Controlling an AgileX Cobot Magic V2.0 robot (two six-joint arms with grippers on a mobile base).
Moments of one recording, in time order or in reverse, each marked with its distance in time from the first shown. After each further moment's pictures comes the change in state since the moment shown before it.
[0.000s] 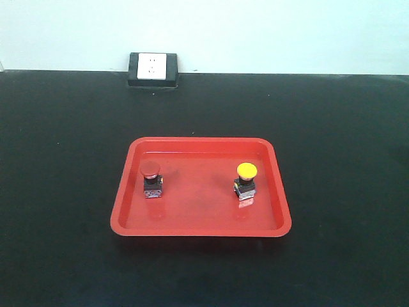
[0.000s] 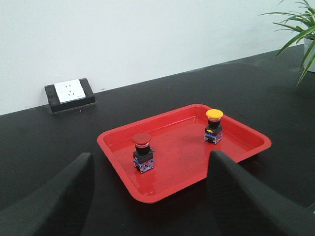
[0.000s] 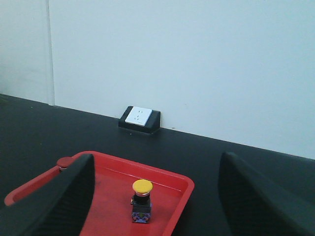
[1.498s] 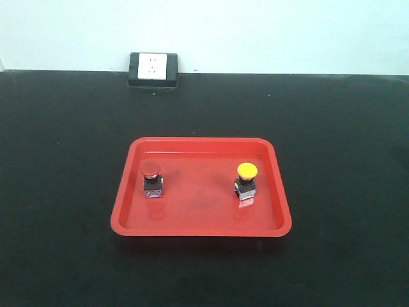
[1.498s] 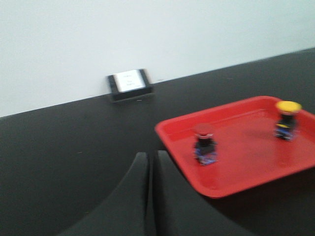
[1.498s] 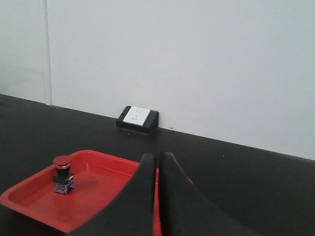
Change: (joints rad) left arm 0.206 0.000 0.103 0.081 -0.106 -0.001; right arm 0.000 -0.006 0.038 0.002 -0.038 -0.011
